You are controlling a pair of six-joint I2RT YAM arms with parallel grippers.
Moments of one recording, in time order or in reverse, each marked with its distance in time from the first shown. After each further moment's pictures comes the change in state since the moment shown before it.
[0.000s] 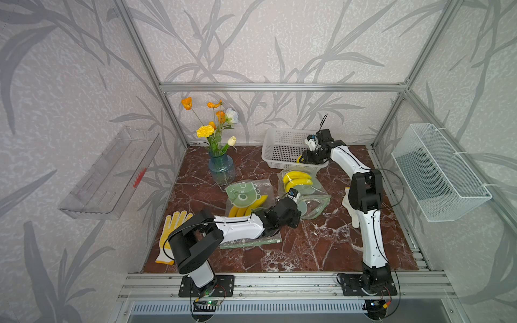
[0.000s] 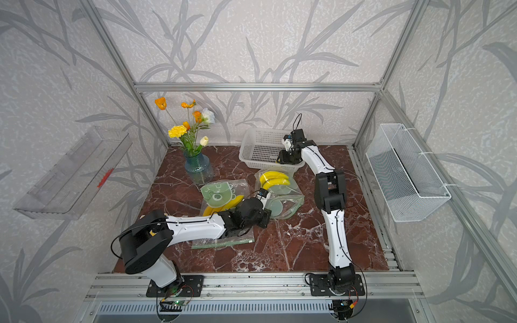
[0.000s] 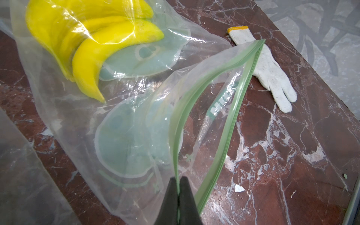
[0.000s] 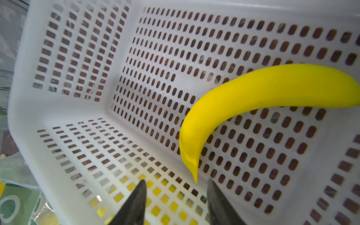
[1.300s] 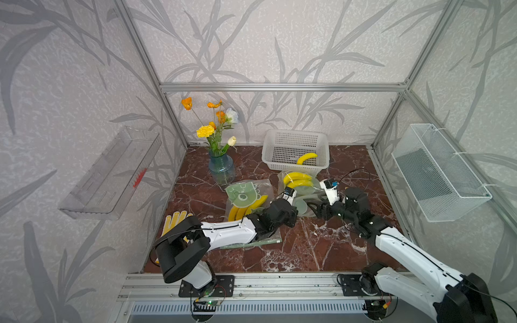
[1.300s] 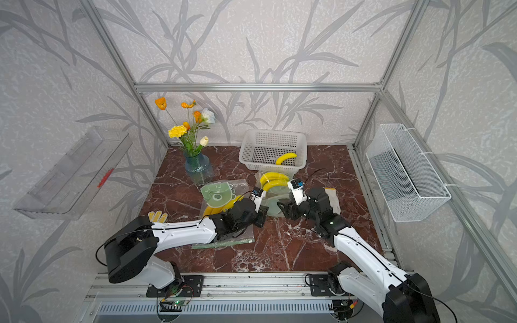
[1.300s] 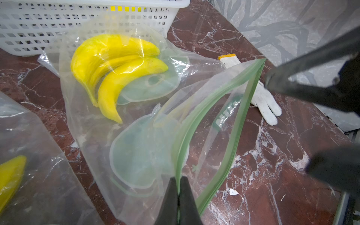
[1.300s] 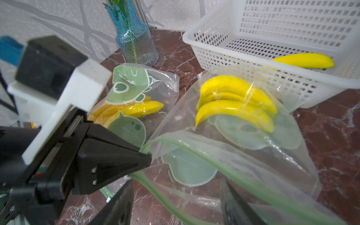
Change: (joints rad) left arm -0.001 -0.118 -0.081 0.085 -0.043 0.034; right arm 0.276 -1.427 -1.592 0.707 0.153 0.027
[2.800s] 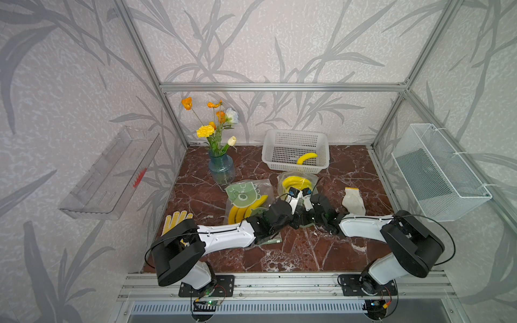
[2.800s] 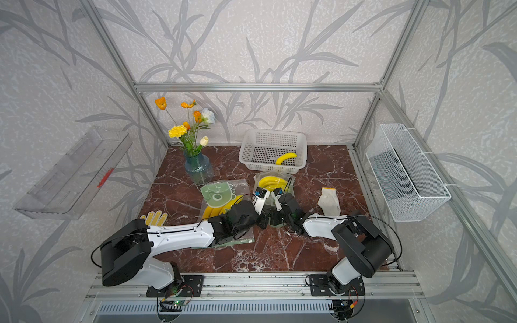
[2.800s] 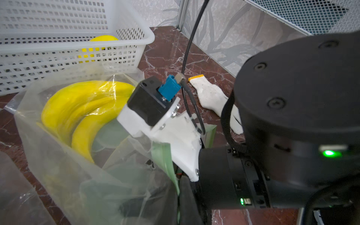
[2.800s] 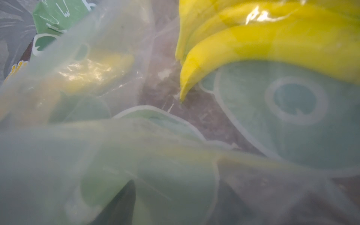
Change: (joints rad) left arm -0.062 -0.037 -0.014 0.134 0.037 0.051; right arm 0.163 0.603 0.092 0.261 0.145 0.239
